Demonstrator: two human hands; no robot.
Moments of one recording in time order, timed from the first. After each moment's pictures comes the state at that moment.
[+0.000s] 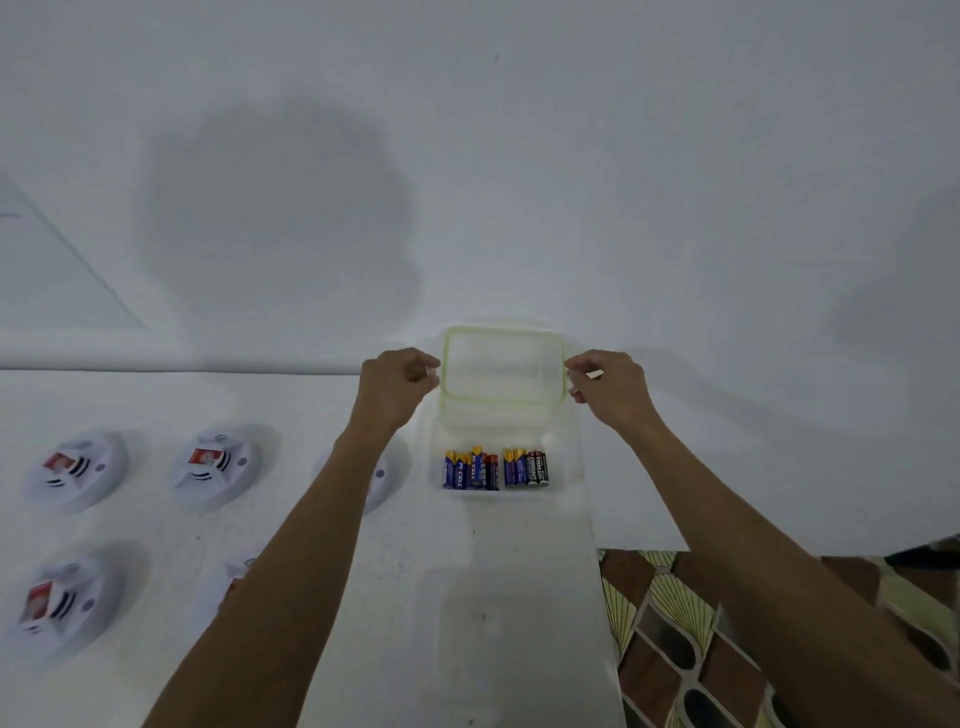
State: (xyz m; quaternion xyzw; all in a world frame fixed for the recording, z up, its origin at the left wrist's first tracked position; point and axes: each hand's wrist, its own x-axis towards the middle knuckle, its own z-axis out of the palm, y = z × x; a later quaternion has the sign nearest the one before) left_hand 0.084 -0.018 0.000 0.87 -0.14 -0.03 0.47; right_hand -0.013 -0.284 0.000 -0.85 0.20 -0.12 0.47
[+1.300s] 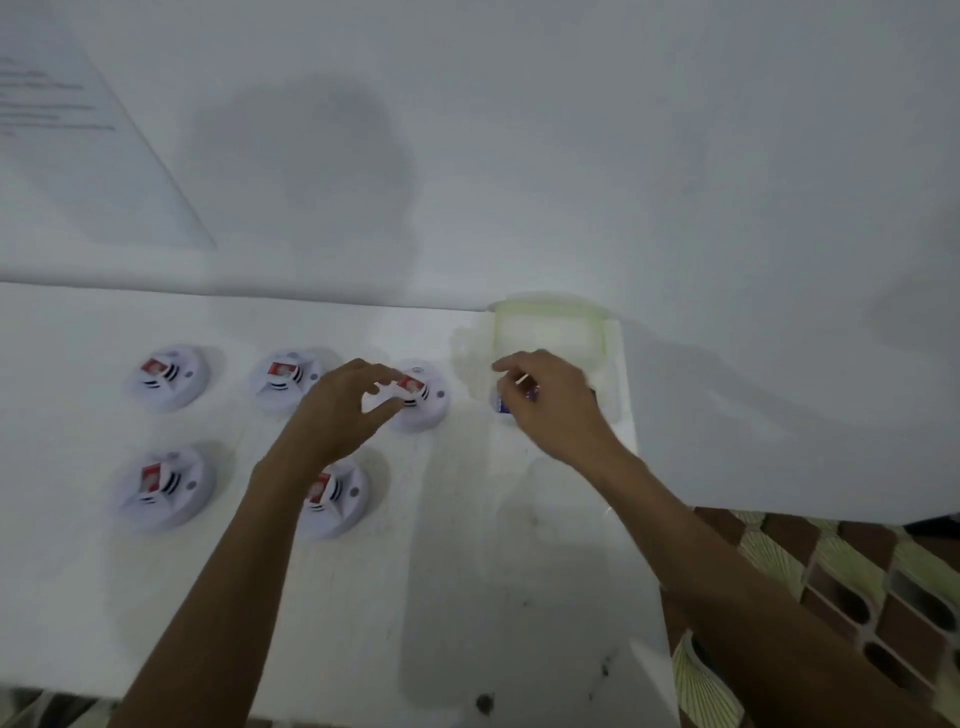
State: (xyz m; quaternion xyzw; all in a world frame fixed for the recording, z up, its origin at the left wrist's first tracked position) left_hand -0.011 0.137 0.003 0.93 -0.25 -0.02 0.27; right_hand -0.097 -0.109 0.031 -0.90 0.03 -0.09 0.42
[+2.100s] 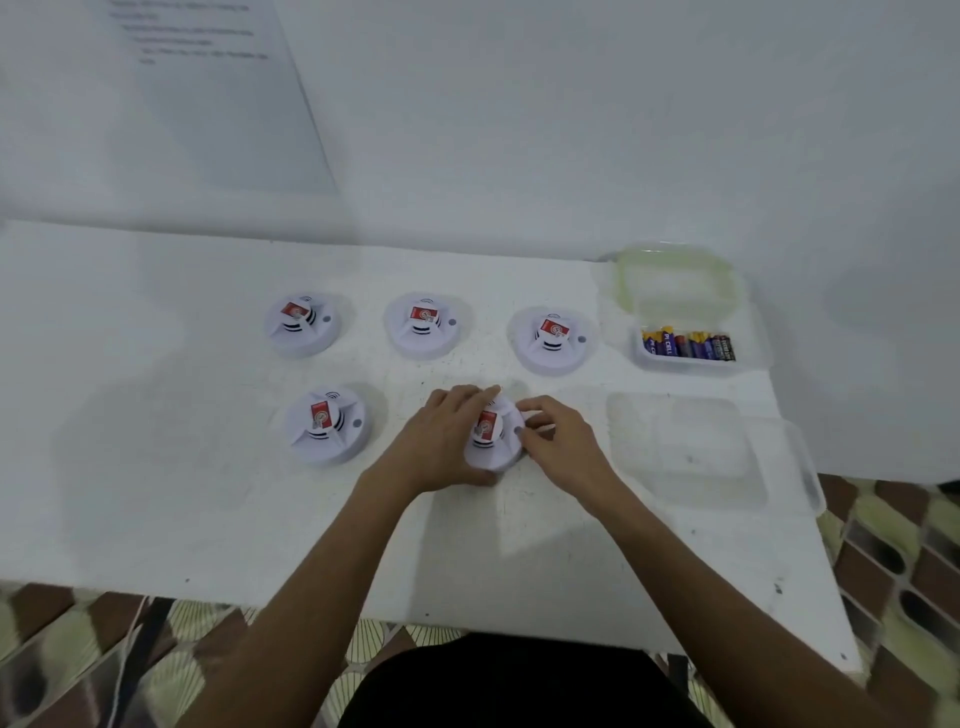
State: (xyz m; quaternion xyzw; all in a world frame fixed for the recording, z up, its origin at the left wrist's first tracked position) left_hand -0.049 0.251 -0.055 0.91 -0.36 -0.13 0.18; right_hand -0.119 0.076 -0.050 -0.84 0.16 0.05 0.51
